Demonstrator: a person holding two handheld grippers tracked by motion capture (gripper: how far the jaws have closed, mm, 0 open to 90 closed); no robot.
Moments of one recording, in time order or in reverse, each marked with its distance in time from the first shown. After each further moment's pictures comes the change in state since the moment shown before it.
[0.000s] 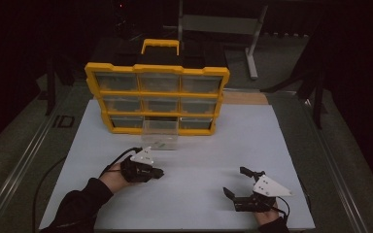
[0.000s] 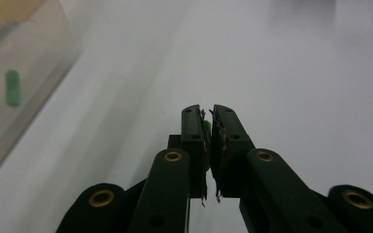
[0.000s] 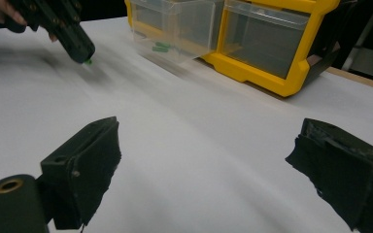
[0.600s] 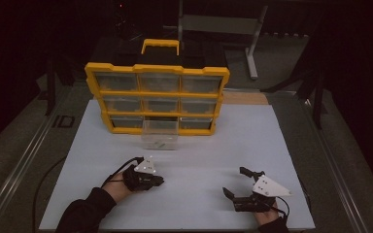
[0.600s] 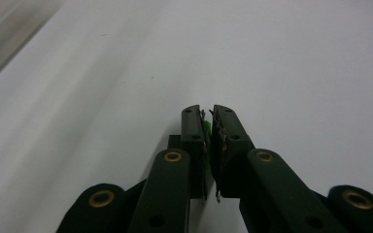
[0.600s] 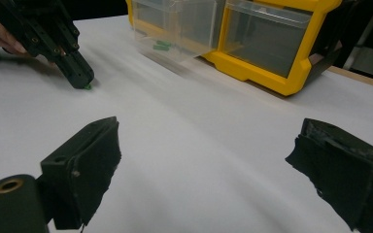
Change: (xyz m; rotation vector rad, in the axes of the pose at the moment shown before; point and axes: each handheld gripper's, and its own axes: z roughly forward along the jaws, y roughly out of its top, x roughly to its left) left arm -0.012 -0.024 0.026 0.032 0.039 -0.033; right arm 0.000 0.000 0.001 0.004 0.002 -0.003
